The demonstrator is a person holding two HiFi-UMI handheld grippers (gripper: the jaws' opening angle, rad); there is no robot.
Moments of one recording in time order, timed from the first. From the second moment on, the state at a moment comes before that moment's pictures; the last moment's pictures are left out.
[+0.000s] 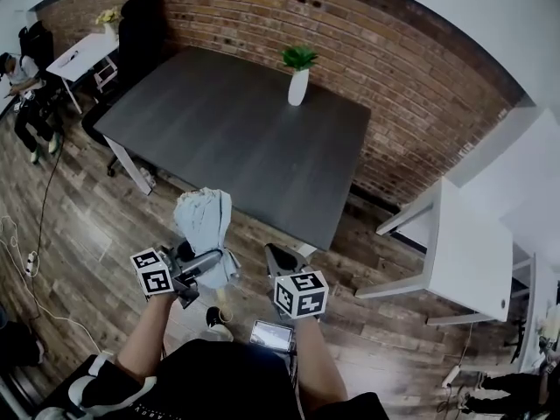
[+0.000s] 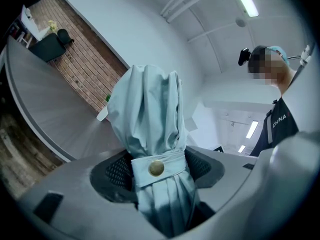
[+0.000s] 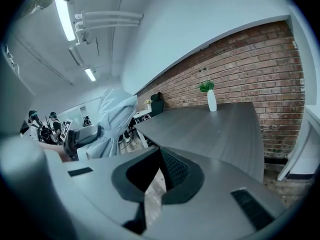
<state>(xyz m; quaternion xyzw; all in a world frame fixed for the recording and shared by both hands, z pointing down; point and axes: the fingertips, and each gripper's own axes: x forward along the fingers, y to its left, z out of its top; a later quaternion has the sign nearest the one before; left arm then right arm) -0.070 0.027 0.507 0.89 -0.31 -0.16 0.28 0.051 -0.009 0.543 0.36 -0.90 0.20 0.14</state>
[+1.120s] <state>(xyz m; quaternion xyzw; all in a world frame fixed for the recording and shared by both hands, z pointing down) -0.131 -0.112 0.498 0.90 -0.26 -0.17 0.30 -0.025 -0.156 0.526 0.41 -0.88 0.19 0.14</state>
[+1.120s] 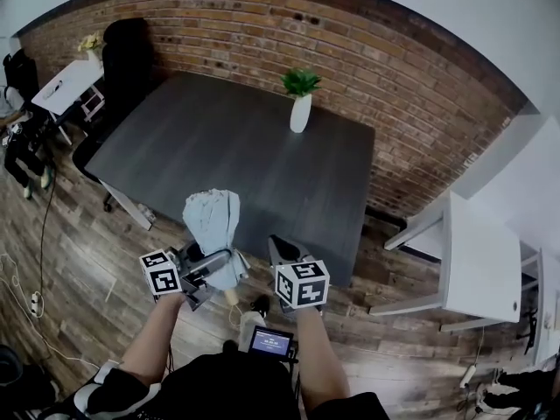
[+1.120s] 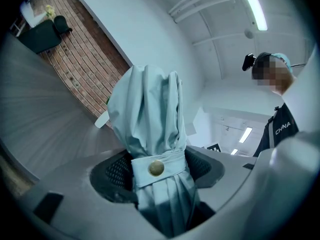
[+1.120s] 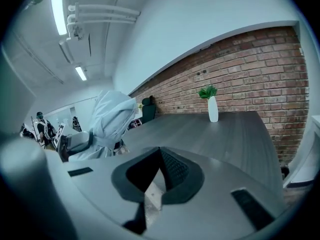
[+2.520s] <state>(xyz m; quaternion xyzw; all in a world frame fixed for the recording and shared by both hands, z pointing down) -0.143 -0.342 0.519 0.89 -0.24 -0.14 0.35 -0.041 -0.375 0.557 0.41 -0.86 0.27 0.12</state>
